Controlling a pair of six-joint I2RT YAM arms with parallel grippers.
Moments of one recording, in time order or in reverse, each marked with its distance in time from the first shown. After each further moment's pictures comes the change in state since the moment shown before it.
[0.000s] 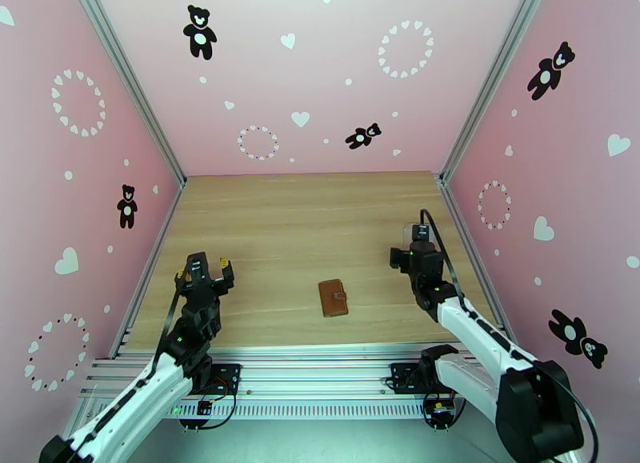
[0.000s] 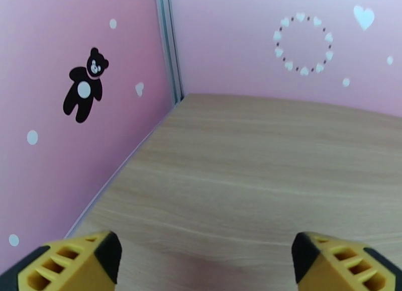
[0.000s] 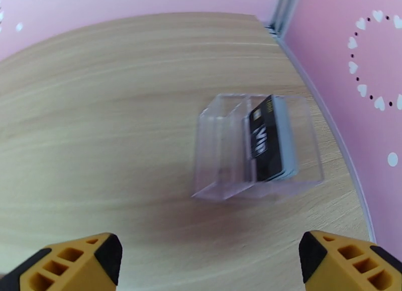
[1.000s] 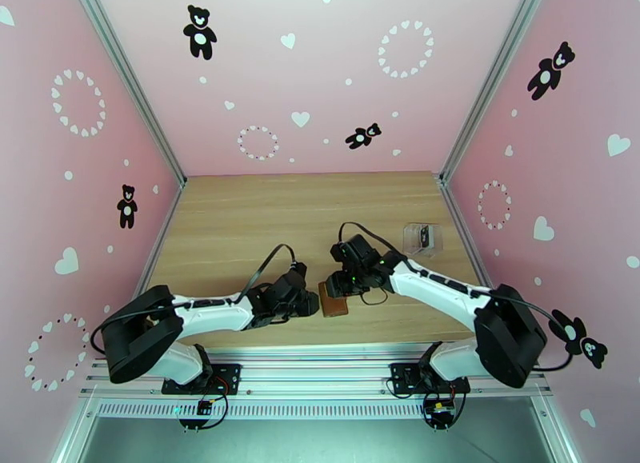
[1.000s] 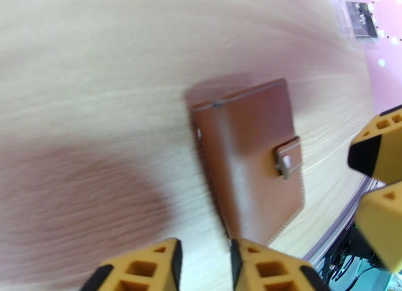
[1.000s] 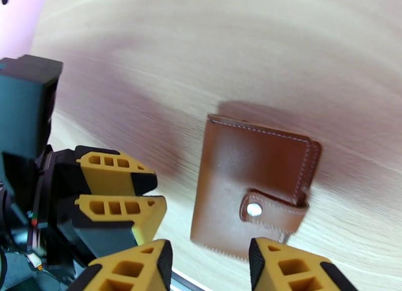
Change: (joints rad) left arm -0.618 0.768 0.481 -0.273 0.726 -0.879; right arm 0.563 0.303 0.422 -0.631 -0.650 0.389
